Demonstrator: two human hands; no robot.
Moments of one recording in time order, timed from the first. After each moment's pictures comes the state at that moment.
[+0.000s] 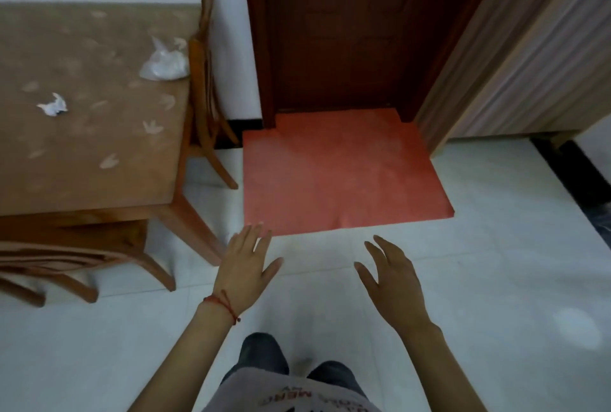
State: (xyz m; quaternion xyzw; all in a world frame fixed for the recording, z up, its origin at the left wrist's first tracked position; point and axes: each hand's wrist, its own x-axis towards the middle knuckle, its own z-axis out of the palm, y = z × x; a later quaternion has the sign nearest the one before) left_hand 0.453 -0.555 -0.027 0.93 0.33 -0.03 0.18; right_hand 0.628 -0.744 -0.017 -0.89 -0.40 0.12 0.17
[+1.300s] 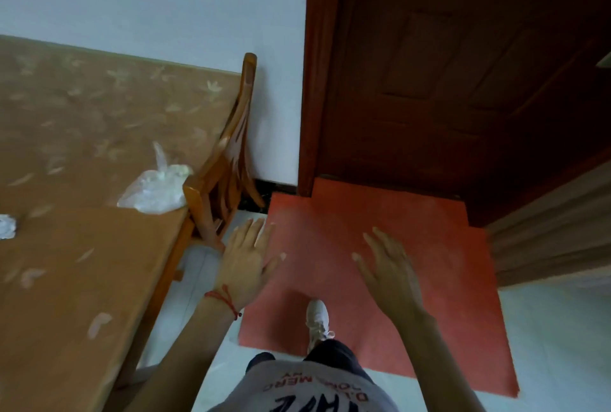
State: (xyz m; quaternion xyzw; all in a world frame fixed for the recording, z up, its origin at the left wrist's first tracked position) left_hand 0.741 -0.143 -0.035 0.88 0.45 0.02 0.15; right_hand 0.955 -0.266 -0.009 -0.84 -0.50 0.17 0.12
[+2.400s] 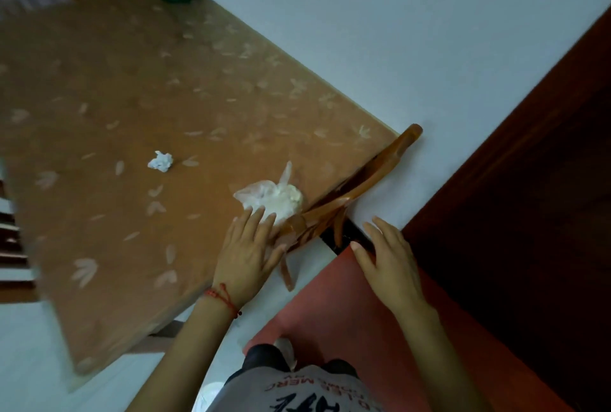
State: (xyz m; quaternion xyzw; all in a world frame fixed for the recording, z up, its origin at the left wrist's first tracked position) left_hand 0.682 -0.076 0.013 0.69 0.71 0.12 0.07; right_hand 0.916 -0.032 0.032 -0.58 -0.77 0.20 0.14
